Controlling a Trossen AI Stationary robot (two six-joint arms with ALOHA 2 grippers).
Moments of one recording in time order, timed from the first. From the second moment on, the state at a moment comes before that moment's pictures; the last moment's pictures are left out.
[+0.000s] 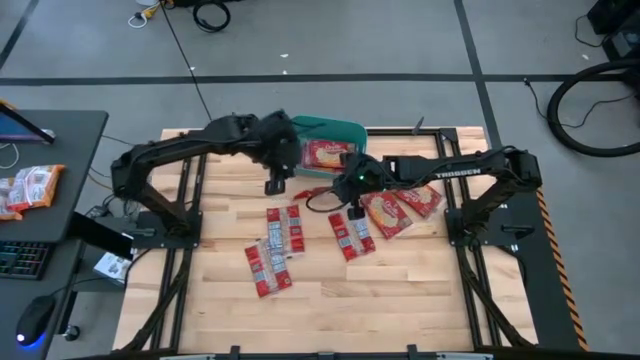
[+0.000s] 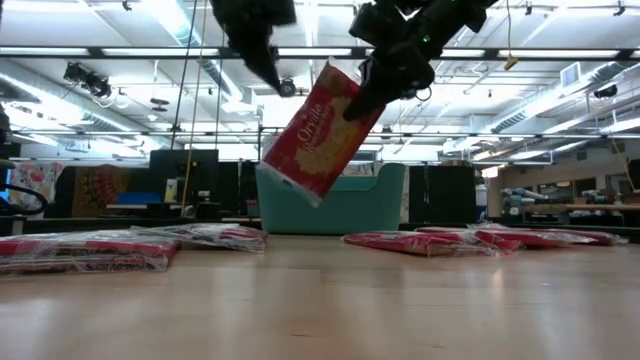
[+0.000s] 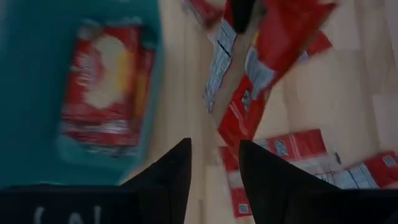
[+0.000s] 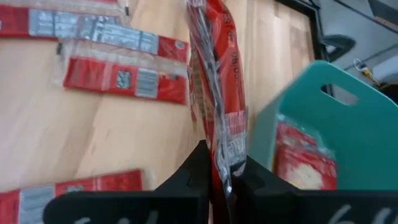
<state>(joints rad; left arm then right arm) 0.33 1.56 1.54 -0.97 0.10 0.35 -0.12 1.53 1.14 -0.34 0.09 -0.41</state>
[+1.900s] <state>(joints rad) -0.12 1.14 0.61 0.13 -0.64 0.35 -0.63 1.53 1.05 -0.10 -0.23 0.35</state>
